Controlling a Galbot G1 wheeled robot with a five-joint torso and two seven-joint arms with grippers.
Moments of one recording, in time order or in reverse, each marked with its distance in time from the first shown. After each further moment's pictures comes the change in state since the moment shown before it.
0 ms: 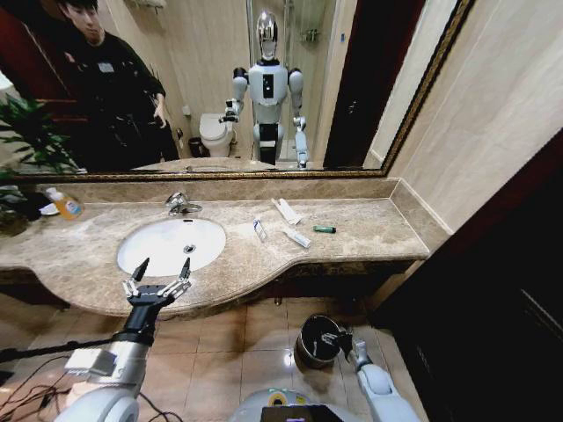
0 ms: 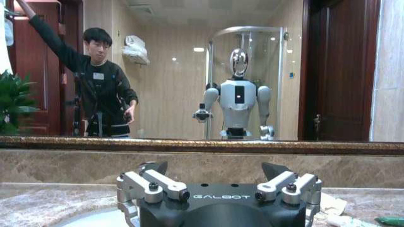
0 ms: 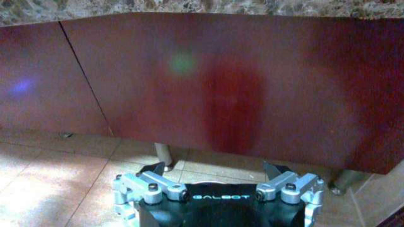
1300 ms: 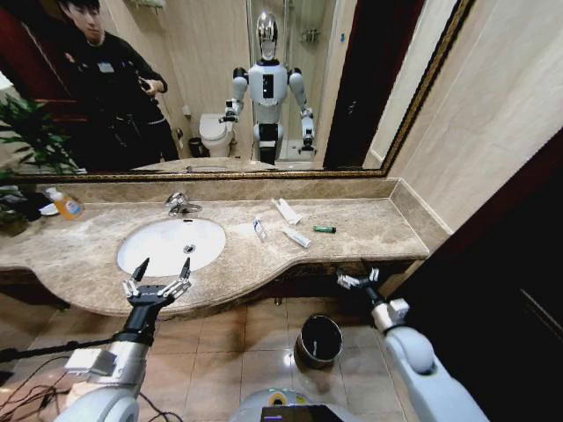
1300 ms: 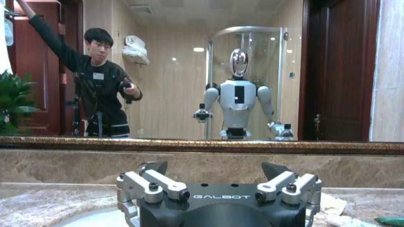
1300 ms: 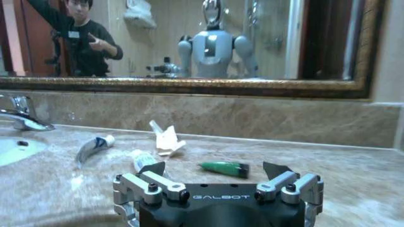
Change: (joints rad) left arm 0.000 0.000 0.000 0.000 0.000 0.000 0.000; right arm -0.040 -0.237 0.020 0.799 0.303 -0.207 0.129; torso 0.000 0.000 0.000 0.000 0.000
